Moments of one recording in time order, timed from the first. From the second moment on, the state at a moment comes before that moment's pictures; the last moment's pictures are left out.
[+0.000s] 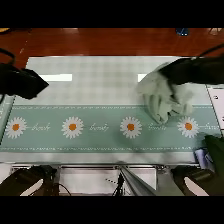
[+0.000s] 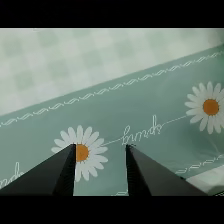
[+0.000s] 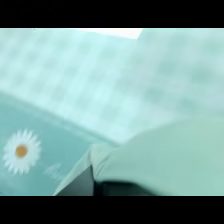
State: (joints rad) left arm -0.42 -0.88 1.47 1.54 -1.55 -1.67; right arm 0.27 -0.94 1.28 -1.08 1.16 1.44
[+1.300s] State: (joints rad) left arm -0.30 -0.91 0.61 1.12 -1.13 -1.55; right arm -0.31 -1.05 1.28 -1.23 1.28 1.38
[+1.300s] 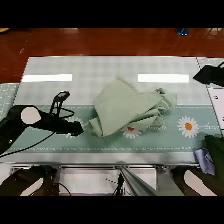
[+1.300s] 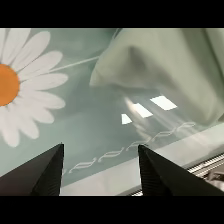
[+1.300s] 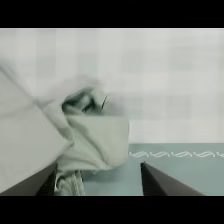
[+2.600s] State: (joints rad) left arm -0.17 -1.29 0.55 0.50 -1.00 -1.10; right arm -0.59 -1.20 1.04 -1.06 1.25 1.26
